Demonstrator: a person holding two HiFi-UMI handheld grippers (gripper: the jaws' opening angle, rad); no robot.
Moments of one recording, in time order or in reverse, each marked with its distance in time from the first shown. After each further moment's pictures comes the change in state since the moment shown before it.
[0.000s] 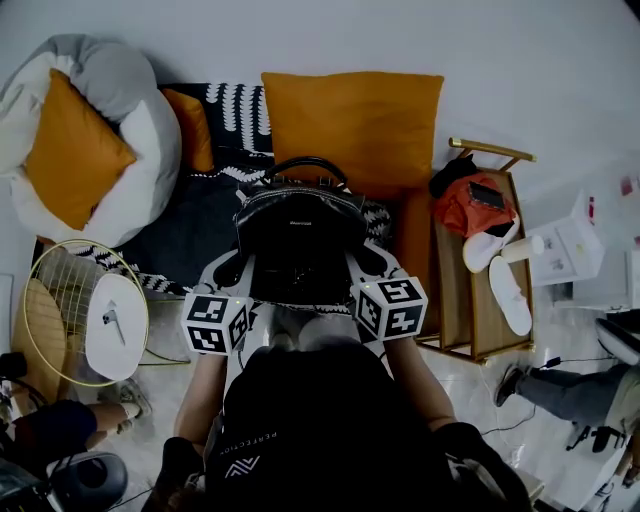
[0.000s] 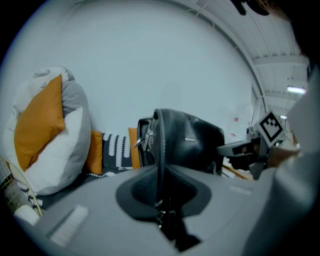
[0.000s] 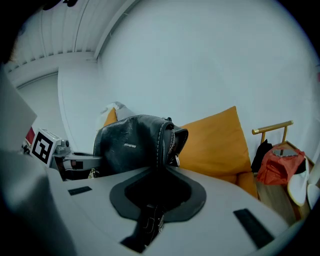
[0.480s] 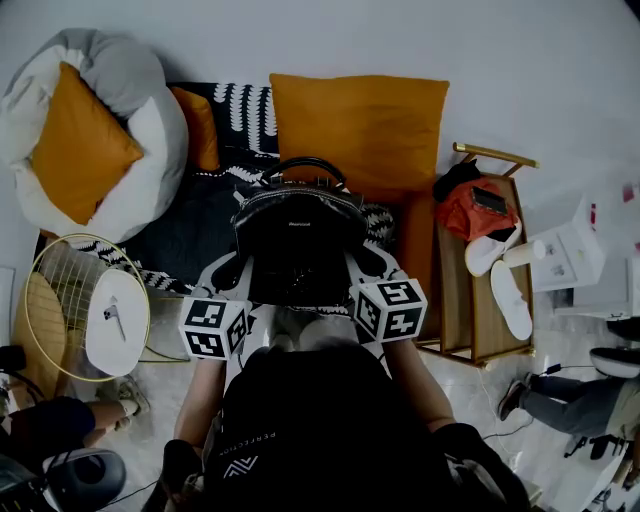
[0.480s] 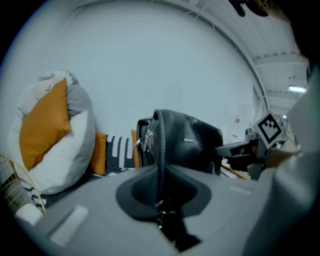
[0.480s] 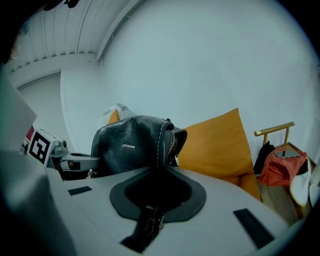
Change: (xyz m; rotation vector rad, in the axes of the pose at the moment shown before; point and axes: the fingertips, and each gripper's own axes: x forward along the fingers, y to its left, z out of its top) left arm -0.017 -0.002 0.002 -0.005 -0.019 0.031; right arm -0.003 0.008 0.004 -0.009 -0.023 0.020
